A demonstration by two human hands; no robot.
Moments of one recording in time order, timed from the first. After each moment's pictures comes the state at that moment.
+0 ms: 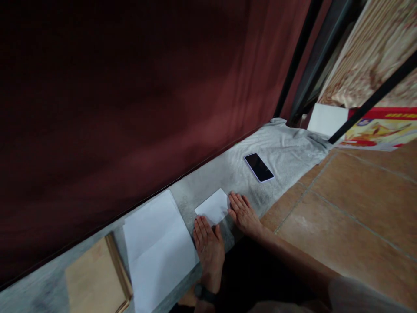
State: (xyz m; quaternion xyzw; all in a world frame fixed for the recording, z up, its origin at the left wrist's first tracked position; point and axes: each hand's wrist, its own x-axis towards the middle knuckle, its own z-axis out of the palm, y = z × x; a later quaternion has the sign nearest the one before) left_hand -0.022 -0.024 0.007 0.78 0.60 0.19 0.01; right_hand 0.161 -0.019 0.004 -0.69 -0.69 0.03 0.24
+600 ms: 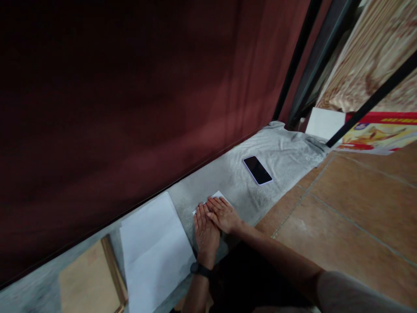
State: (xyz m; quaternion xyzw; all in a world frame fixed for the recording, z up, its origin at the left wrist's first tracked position) left_hand -0.011 0.023 0.006 0.84 0.54 0.09 -0.05; right_hand 0.121 0.030 0.008 -0.61 -0.75 0.12 0.23
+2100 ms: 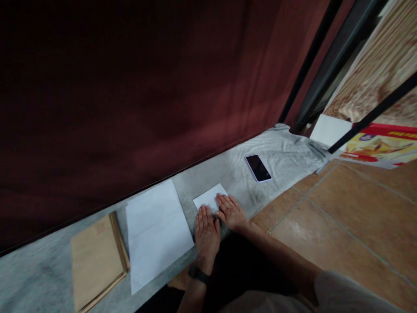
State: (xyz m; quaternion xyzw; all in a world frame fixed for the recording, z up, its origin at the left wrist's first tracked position) left_hand -0.015 -0.031 0.006 0.82 0.56 0.14 0.00; right_hand 0.145 -0.018 0.003 -0.60 -0.76 0.06 0.22
